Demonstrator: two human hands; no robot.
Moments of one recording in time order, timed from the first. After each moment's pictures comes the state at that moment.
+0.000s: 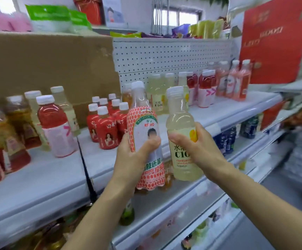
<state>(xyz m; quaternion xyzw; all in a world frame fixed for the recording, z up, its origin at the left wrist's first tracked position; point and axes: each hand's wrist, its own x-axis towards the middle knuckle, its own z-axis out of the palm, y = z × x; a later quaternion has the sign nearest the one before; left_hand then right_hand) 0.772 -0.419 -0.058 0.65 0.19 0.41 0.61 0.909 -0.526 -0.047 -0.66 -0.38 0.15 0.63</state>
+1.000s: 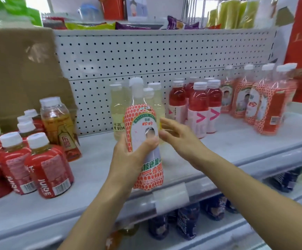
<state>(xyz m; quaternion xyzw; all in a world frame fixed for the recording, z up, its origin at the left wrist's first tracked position) 1.104 -0.392 -0.044 0.62 0.28 0.48 0.55 1.268 -0.402 -0.042 -0.56 -0.57 0.26 0.55</state>
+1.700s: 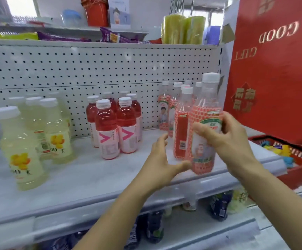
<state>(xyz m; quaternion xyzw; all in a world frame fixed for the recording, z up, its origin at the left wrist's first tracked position) 1.449 -0.474 -0.045 0.79 0.31 0.31 0.42 1.592 -0.564 0.007 -0.57 -0.47 0.15 0.66</state>
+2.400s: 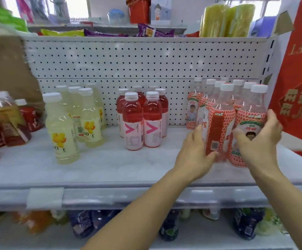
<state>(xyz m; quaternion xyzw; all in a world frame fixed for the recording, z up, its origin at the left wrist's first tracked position) 1.505 -0.451 -0.058 0.83 0.37 0.34 0.26 1.646 -0.504 -0.036 -0.67 -0.41 -0.02 0.62</state>
